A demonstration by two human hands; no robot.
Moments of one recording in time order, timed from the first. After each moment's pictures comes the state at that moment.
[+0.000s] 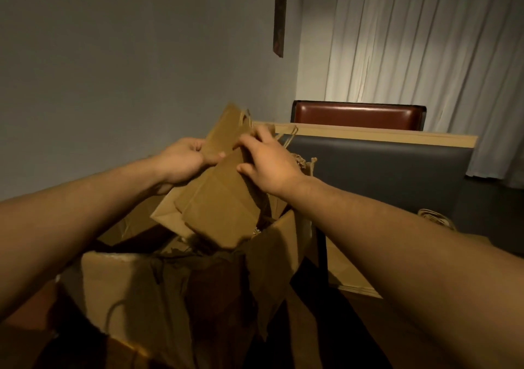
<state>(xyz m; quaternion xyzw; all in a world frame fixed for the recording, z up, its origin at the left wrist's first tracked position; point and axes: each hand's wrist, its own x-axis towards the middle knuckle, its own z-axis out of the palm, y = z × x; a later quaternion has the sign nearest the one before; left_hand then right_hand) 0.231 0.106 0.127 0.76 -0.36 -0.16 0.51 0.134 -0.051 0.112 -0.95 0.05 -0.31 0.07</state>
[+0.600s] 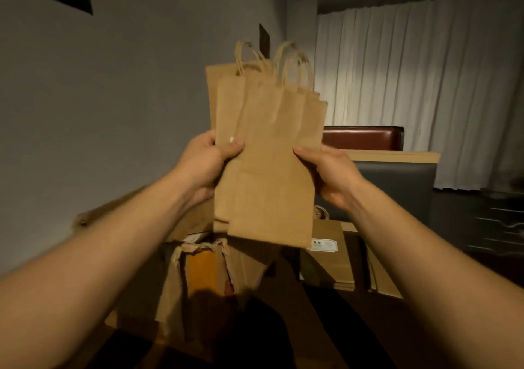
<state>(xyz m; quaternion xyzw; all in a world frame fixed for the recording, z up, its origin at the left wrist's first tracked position) 0.080 0.111 0.181 0.56 -0.37 -0.12 0.74 -0.042 -0.061 0.163 -0.61 0.09 -0.35 0.71</state>
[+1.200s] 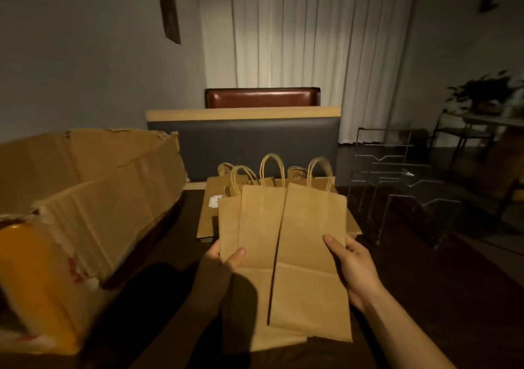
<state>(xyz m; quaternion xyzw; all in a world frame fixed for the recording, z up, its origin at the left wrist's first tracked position) -0.061 -0.019 -0.096 0.63 -0.30 -0.31 0.65 -0.266 -0.156 -0.091 -0.48 0.34 -0.41 0.69</state>
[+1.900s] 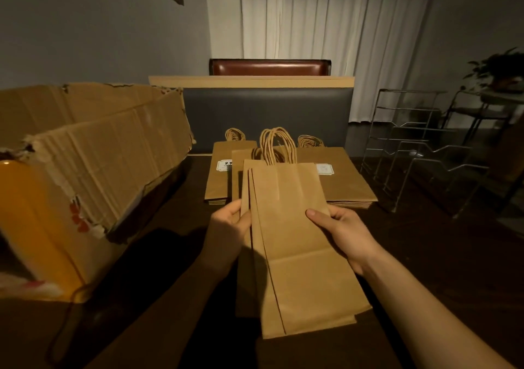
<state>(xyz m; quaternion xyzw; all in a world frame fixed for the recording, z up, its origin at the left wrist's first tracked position) -0.060 -0.020 -0.105 0.64 -0.39 -0.25 0.62 -0.240 -0.138 -0.092 -0.61 0.34 -0.31 0.65</state>
